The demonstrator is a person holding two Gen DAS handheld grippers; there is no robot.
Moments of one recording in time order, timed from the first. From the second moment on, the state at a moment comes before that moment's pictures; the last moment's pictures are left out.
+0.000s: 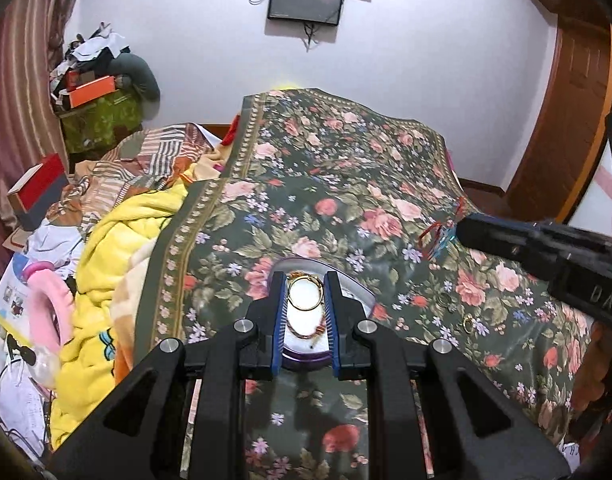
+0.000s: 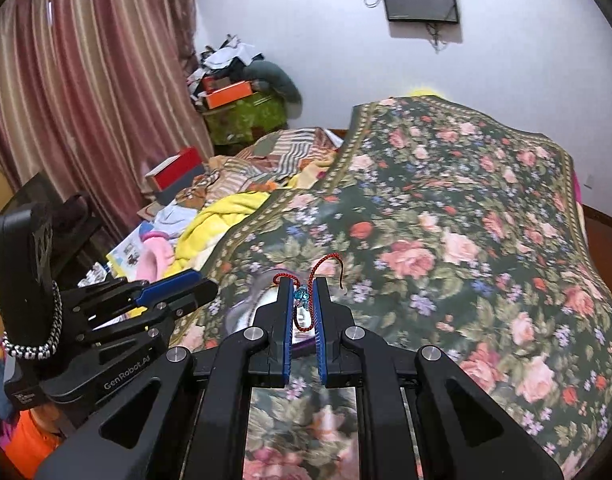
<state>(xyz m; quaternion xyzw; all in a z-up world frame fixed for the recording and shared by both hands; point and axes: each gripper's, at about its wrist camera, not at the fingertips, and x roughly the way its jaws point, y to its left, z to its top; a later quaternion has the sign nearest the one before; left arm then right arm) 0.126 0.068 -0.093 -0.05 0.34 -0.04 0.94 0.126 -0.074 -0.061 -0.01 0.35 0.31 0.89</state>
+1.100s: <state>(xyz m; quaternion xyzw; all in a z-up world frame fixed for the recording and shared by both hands) 0.162 0.073 -0.145 -0.06 0.39 -0.05 0.92 0.175 -0.021 -0.126 -0.03 0.43 0.33 0.84</state>
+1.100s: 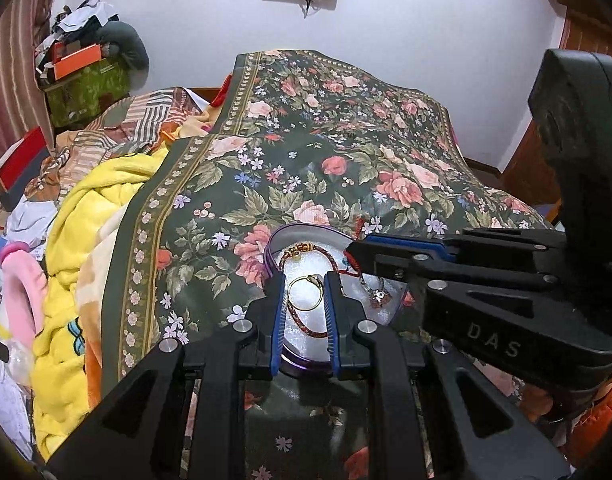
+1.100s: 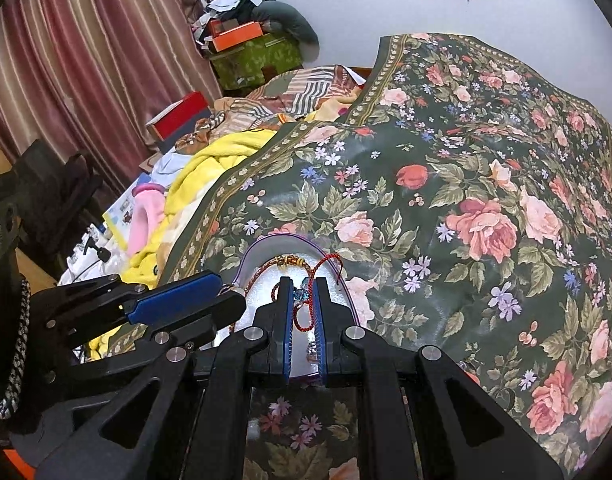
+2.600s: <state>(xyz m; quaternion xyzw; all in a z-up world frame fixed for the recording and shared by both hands) 0.131 -0.024 -0.104 0.00 0.38 -0.12 0.92 0.129 -0.189 -0.109 -0.03 0.43 0.17 0.89</state>
